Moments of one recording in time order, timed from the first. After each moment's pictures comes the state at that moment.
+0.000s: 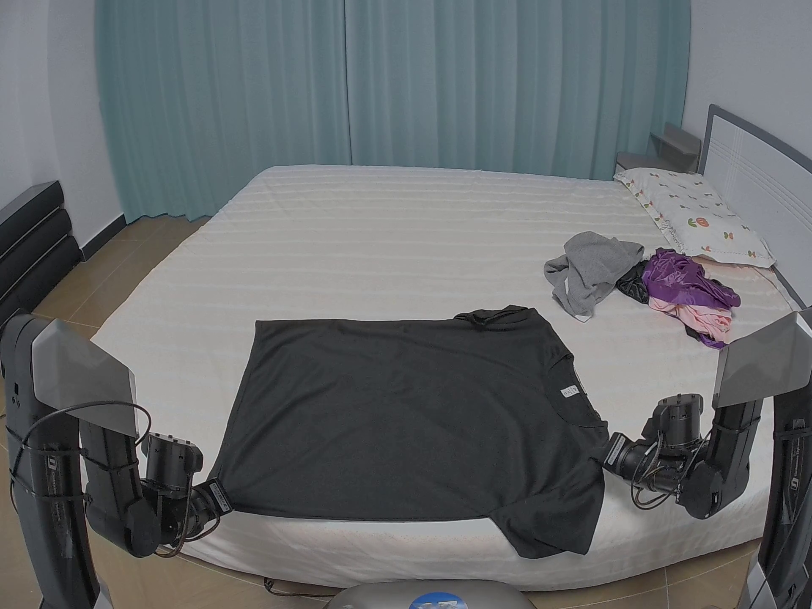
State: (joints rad) left arm -0.13 2.33 -0.19 -1.24 0.20 -0.62; right arm 0.16 2.36 -0.34 -1.34 0.11 0.72
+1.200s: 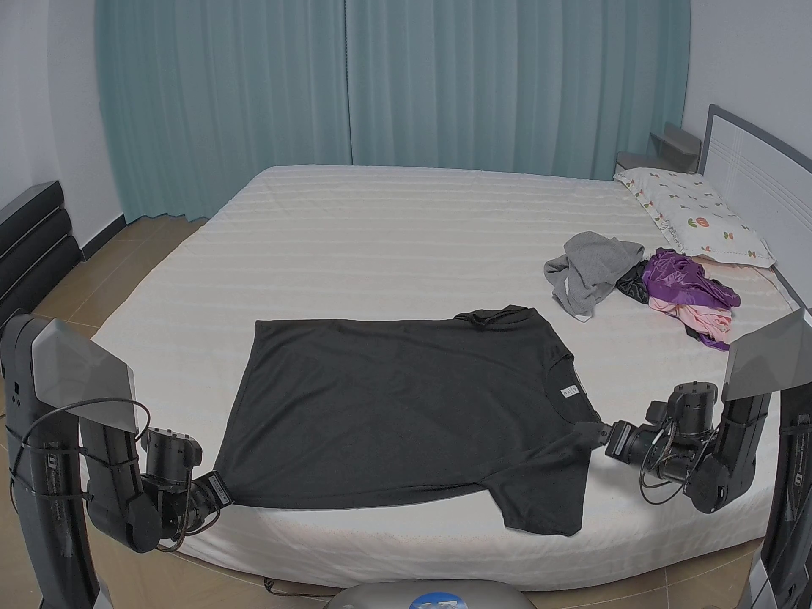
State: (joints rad) left arm -0.11 2.33 -0.22 -1.24 0.20 -0.65; right arm 0.11 2.35 -0.36 -1.43 0.25 0.57
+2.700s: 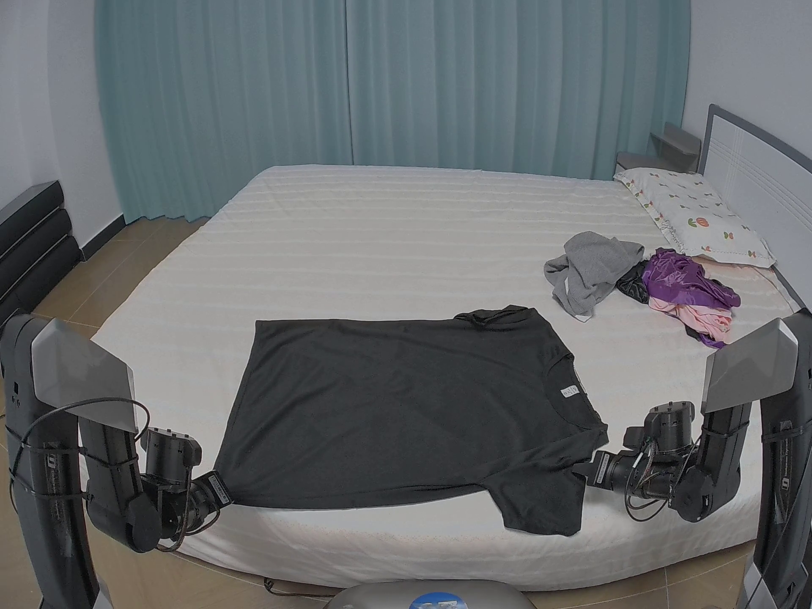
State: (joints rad) left arm -0.11 2.33 -0.22 -1.24 0.19 -0.65; right arm 0.16 2.43 -0.37 -1.35 0.29 0.50
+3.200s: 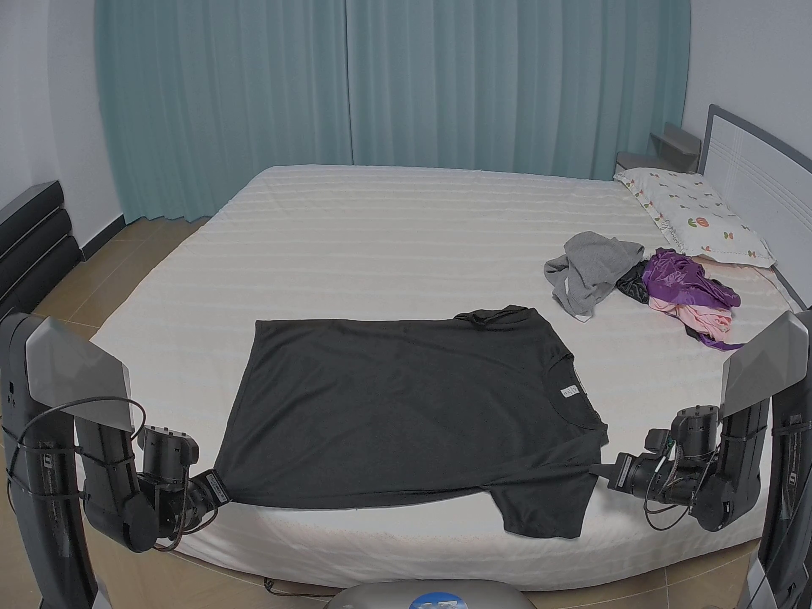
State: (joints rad) left arm -0.11 2.31 -0.21 -1.24 0.20 -0.64; right arm 0.10 2.40 -0.22 -1.51 0.34 0.49
